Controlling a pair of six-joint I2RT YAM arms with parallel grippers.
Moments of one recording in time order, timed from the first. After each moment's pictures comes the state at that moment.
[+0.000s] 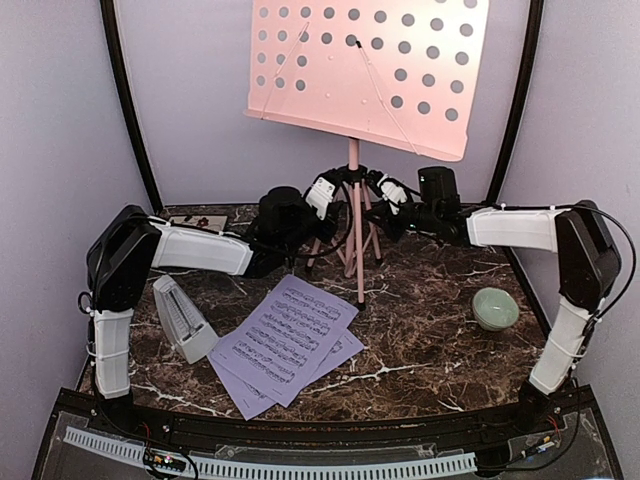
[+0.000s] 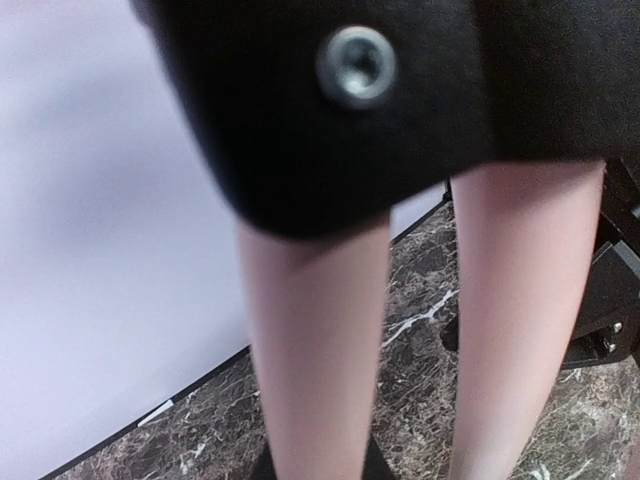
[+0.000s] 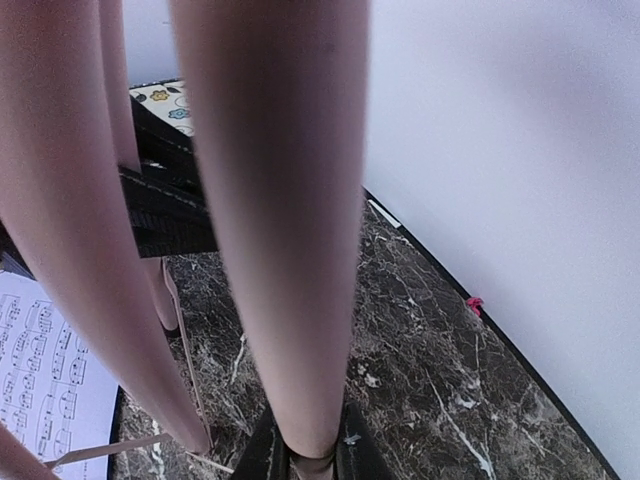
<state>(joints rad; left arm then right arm) -0.79 2.06 1.41 0.60 -0.18 0.26 0.49 1.76 1.20 0.18 -0.33 -0.39</state>
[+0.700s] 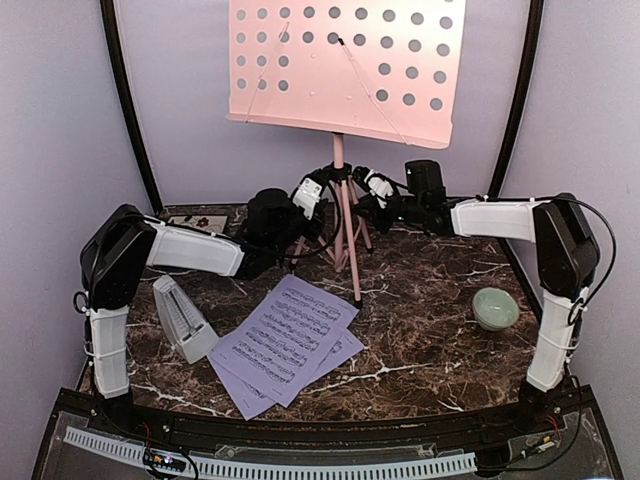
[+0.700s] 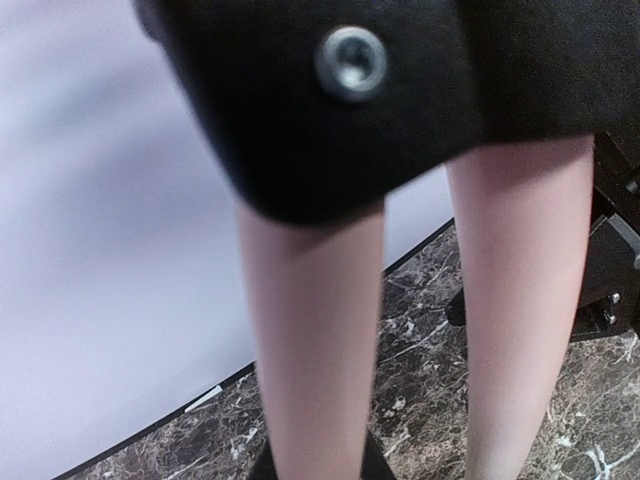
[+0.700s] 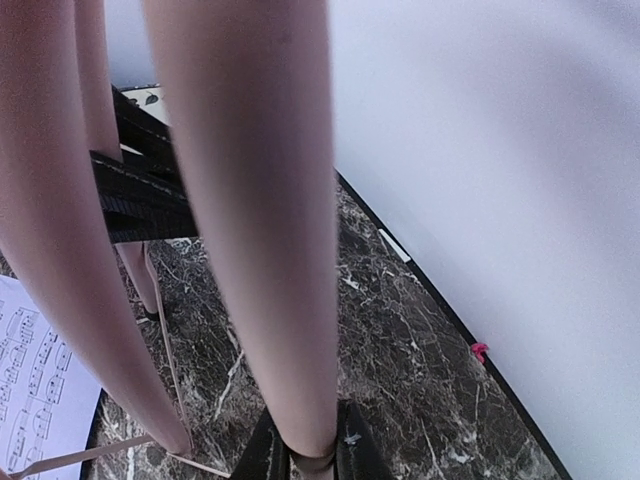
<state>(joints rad) -0.75 2.04 1.33 0.68 -0.23 0.31 0.49 1.91 1.37 0.15 -0.39 -0.47</state>
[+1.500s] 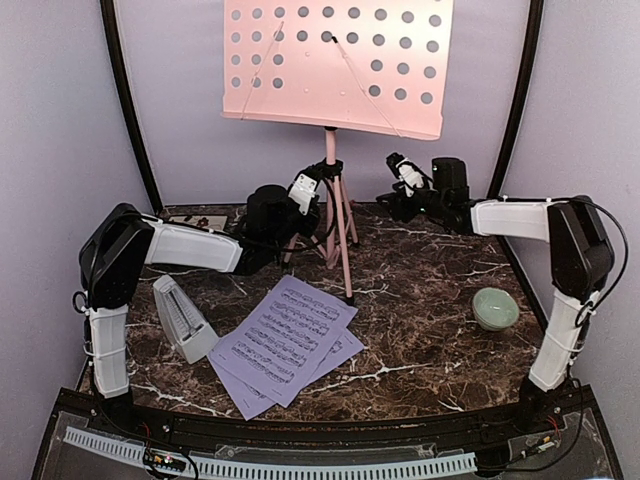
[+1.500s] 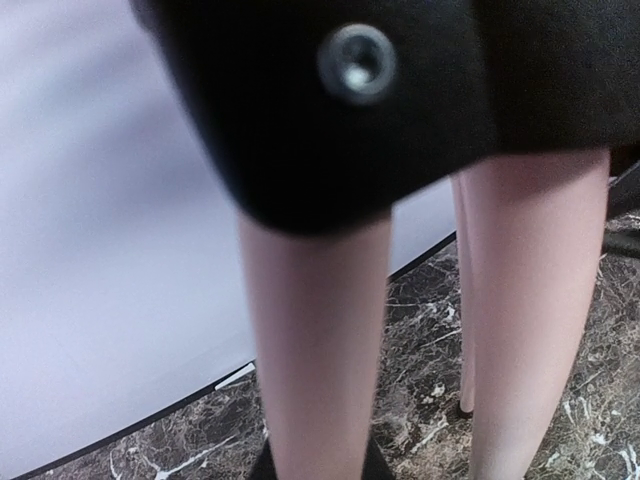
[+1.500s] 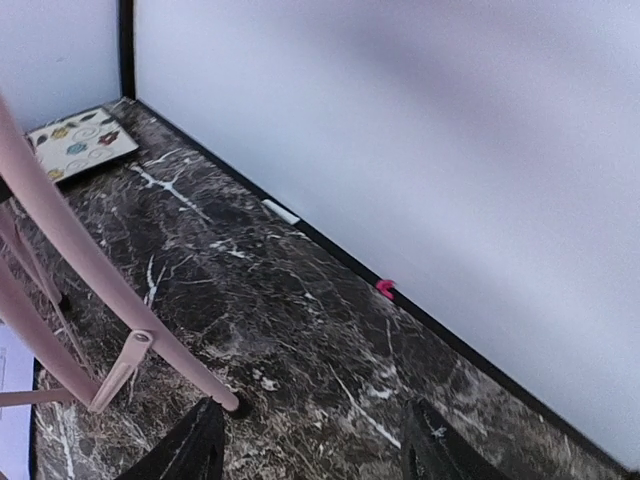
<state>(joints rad) -0.73 2.03 1.35 0.62 -0.31 0.30 0.41 1.87 1.32 0.23 -0.29 -0.31</state>
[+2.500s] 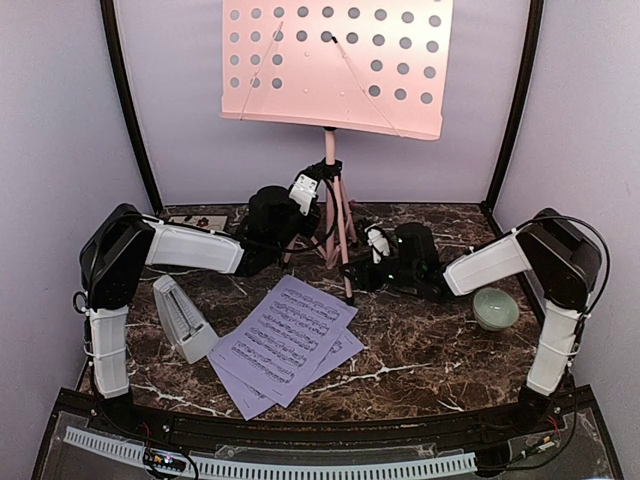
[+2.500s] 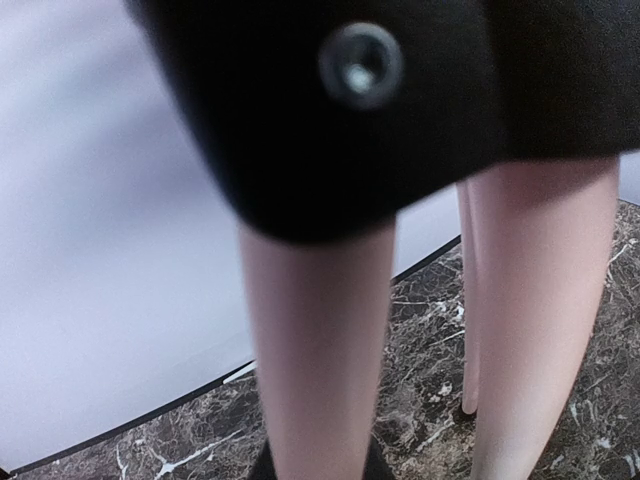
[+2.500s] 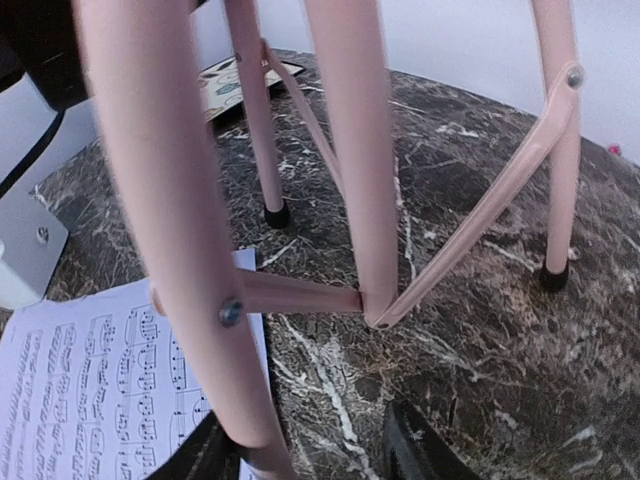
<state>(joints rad) -0.74 2.03 1.35 0.62 -0.37 0.28 0.68 1.86 0.91 0.54 -0.25 0.10</state>
